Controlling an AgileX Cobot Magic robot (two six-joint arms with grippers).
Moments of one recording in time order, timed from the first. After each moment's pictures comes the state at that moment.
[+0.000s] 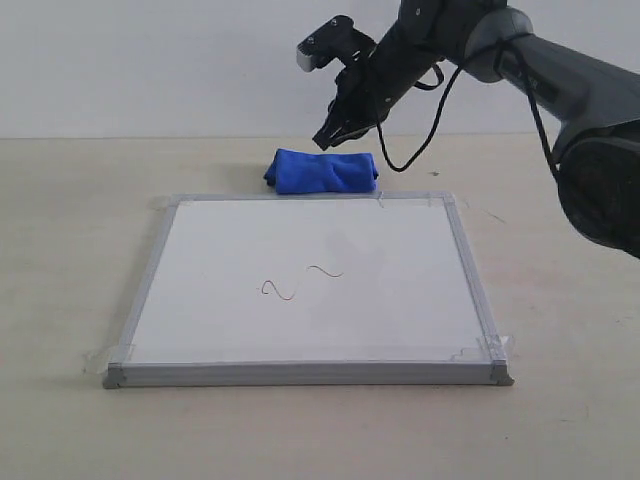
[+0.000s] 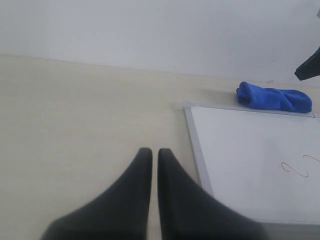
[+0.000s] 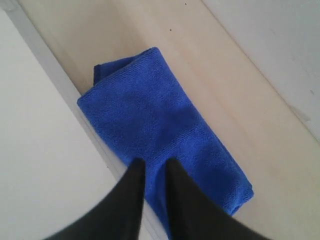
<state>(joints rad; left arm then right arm) -0.02 0.00 0.00 0.03 0.29 -0.13 0.23 2.55 -2.45 0.34 0.96 -0.75</state>
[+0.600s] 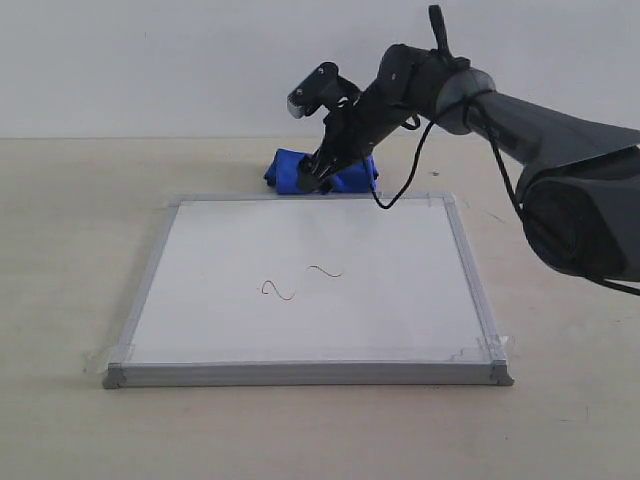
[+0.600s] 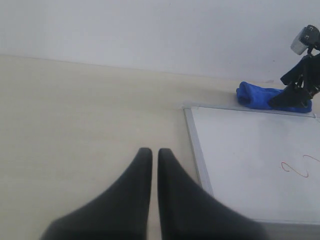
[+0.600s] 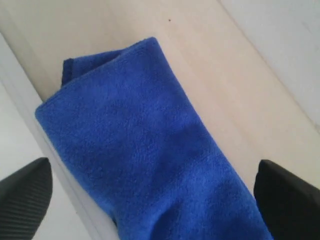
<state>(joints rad) -0.02 0.00 0.00 0.03 0.29 -0.13 0.26 2.67 -2.45 0.33 0.77 -0.81</state>
